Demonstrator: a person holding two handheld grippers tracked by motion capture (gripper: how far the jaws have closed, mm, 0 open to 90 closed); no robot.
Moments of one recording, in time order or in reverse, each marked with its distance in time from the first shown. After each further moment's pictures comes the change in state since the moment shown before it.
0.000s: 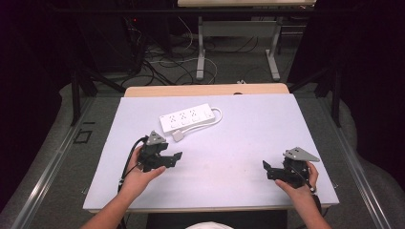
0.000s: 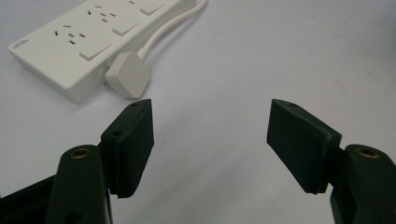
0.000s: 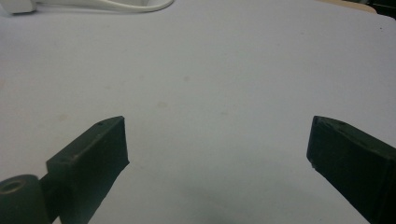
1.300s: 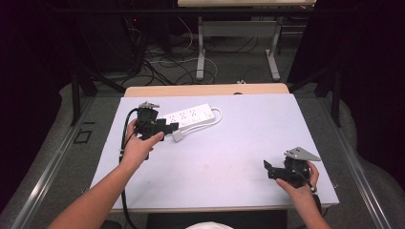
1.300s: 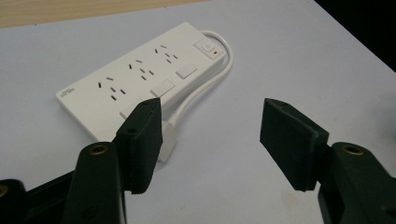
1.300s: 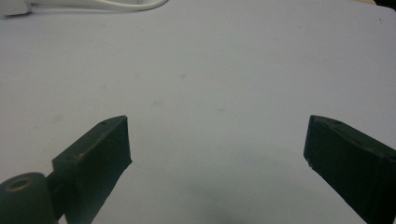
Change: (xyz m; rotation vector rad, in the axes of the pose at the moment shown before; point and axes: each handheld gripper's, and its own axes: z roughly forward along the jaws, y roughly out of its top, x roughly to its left) left arm 0.041 0.073 -0.005 -0.013 -0.006 -0.212; right arm -0.003 -0.002 0.001 0.011 0.001 0.035
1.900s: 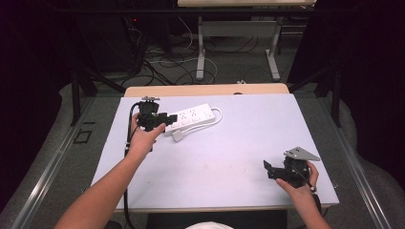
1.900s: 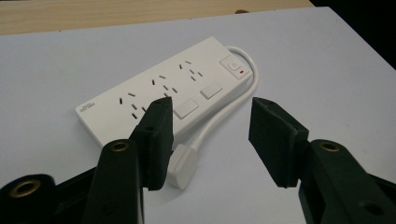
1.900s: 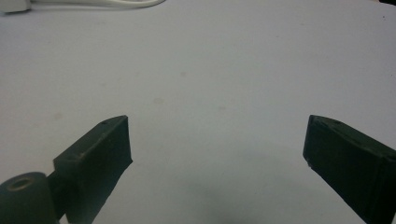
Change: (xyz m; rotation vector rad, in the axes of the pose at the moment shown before) left arm 0.016 0.015 0.022 -0.013 0.055 -0.066; right arm -0.001 -0.001 0.001 0.007 0.006 -0.004
